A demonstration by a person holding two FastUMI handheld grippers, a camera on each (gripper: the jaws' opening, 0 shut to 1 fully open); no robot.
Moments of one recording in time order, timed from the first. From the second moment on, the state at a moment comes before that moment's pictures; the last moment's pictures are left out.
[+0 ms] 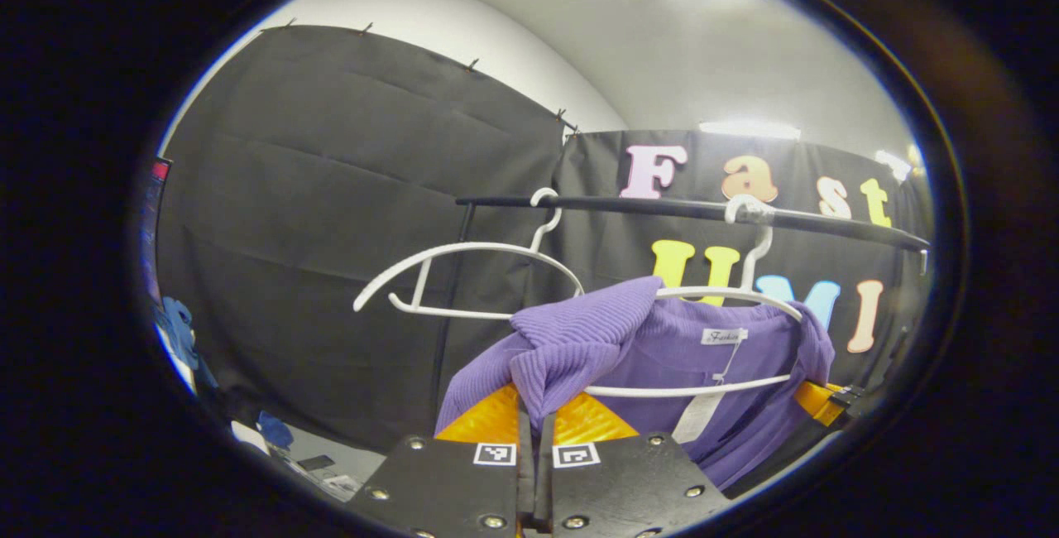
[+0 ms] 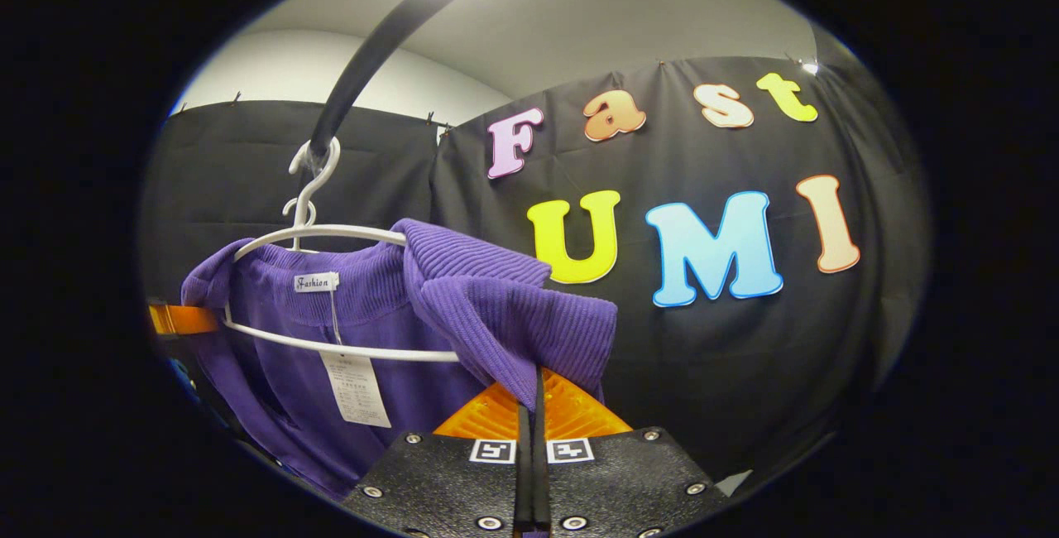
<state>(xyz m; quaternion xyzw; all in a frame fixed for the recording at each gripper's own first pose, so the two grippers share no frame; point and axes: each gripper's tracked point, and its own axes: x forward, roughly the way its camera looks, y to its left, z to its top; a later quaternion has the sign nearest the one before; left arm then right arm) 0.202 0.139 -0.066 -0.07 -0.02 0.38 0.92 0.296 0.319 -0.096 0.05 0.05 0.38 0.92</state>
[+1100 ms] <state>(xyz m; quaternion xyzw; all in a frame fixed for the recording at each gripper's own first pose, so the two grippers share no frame) 0.159 0.231 -0.008 -0.03 -0.05 0.42 0.91 0.291 0.299 -0.082 0.03 0.00 0.39 0.92</state>
